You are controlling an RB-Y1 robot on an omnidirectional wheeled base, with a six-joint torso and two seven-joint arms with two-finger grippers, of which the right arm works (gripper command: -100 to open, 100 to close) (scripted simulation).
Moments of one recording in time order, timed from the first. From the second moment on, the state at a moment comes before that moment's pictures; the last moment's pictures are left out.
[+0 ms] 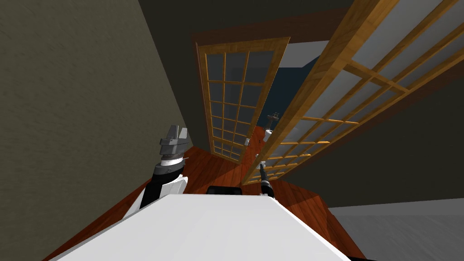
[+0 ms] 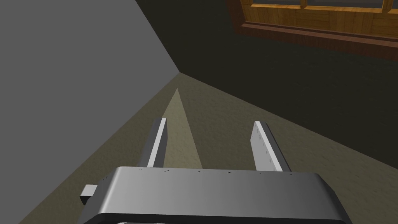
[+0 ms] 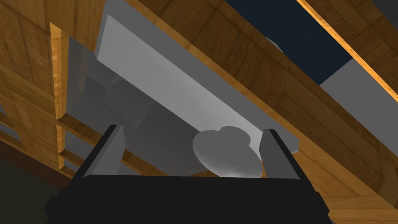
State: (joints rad) arm 0.03 -0.13 -0.38 -0.62 0.07 -0.78 0.41
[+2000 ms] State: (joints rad) arm 0.02 -0.13 -0.32 -0.66 0.04 -0.79 0.18
